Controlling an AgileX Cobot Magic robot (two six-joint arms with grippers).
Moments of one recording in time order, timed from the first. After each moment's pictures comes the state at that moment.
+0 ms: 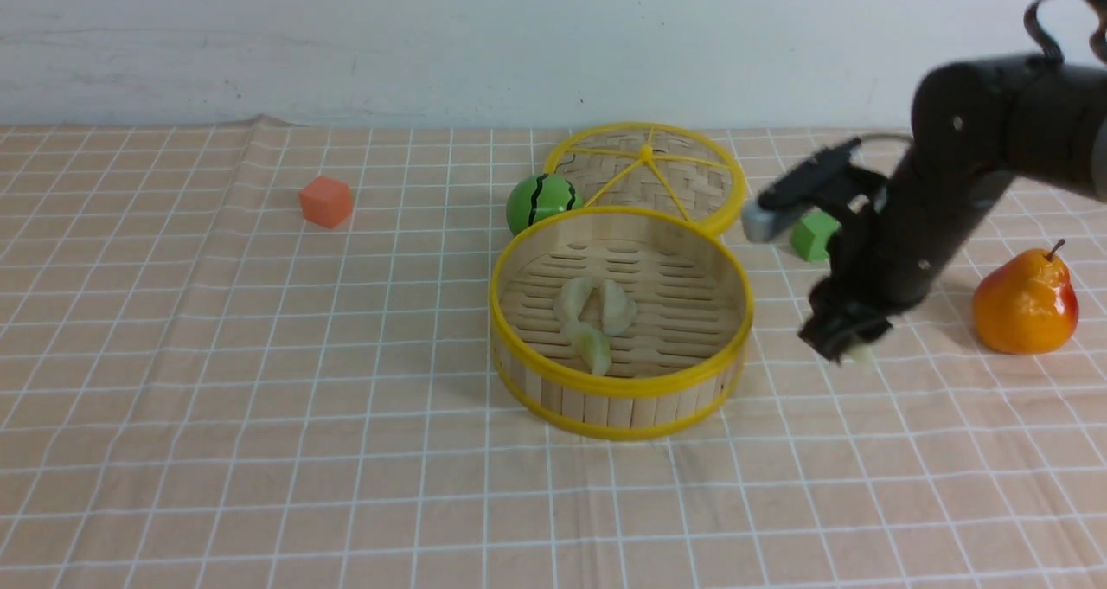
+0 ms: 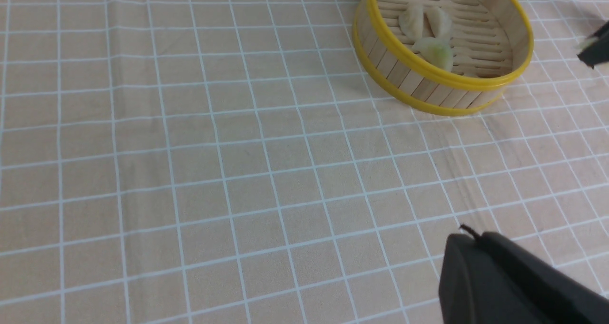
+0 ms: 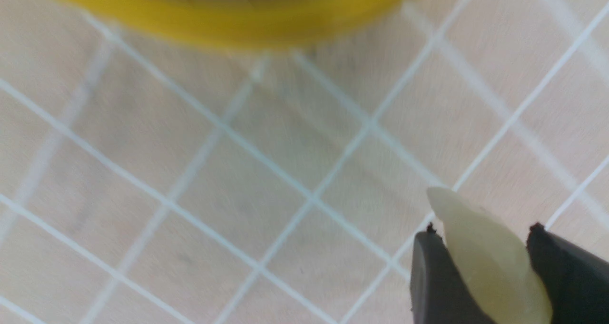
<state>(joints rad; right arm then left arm) 0.29 1.90 -1.59 0.06 0.98 -0.43 -0.61 0.53 -0.95 0.20 1.10 -0.52</state>
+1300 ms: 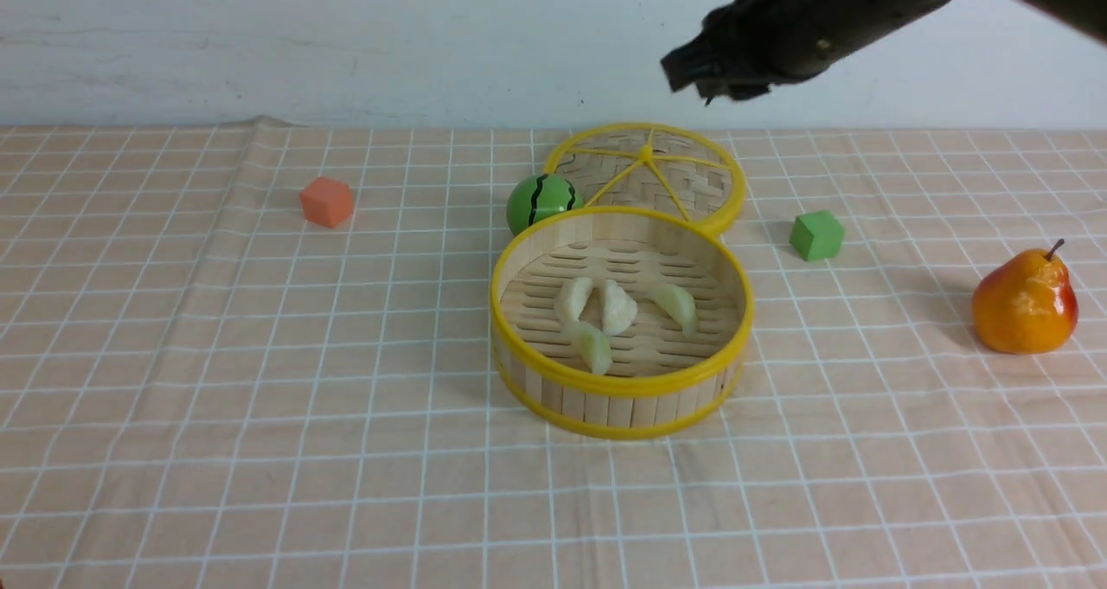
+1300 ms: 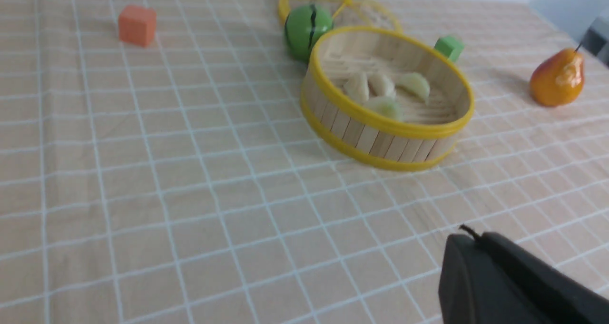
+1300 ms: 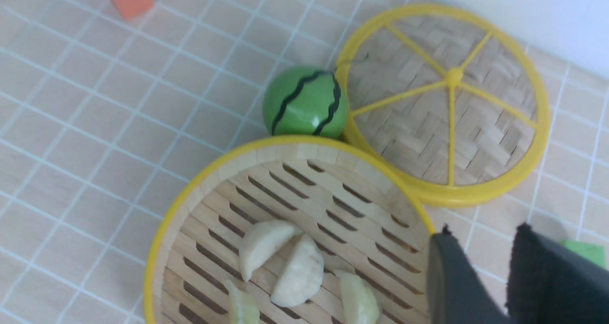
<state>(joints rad) 0.42 1.76 -1.80 0.00 0.76 -0.01 -0.61 0.12 -0.45 0.19 0.65 -0.45</state>
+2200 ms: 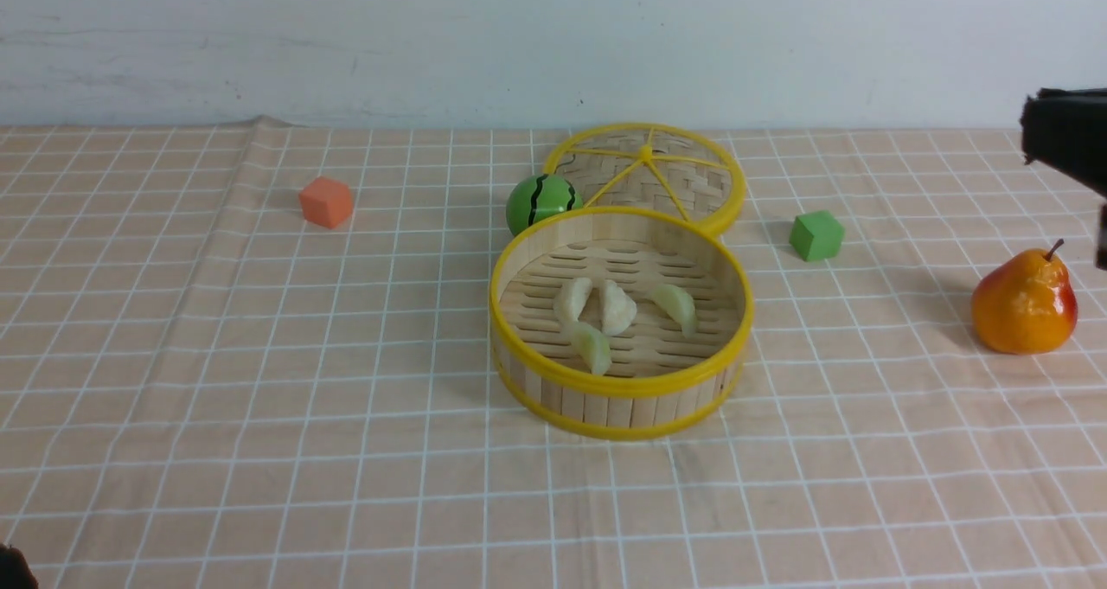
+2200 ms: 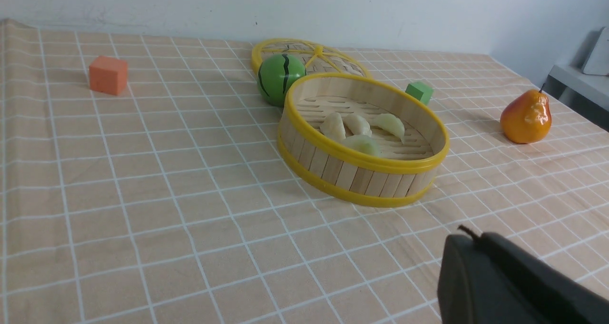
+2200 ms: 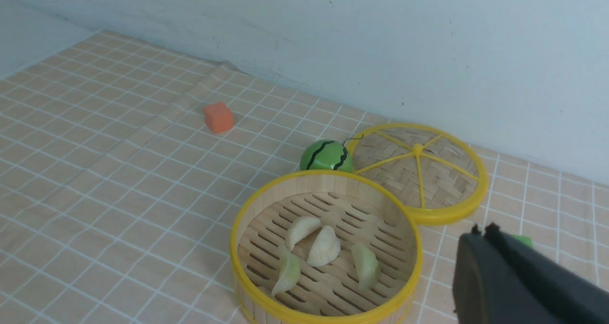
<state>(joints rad) 0.44 0.82 -0.95 0.07 0.44 -0.04 -0.61 0.06 -0.35 0.20 0.53 -0.45</state>
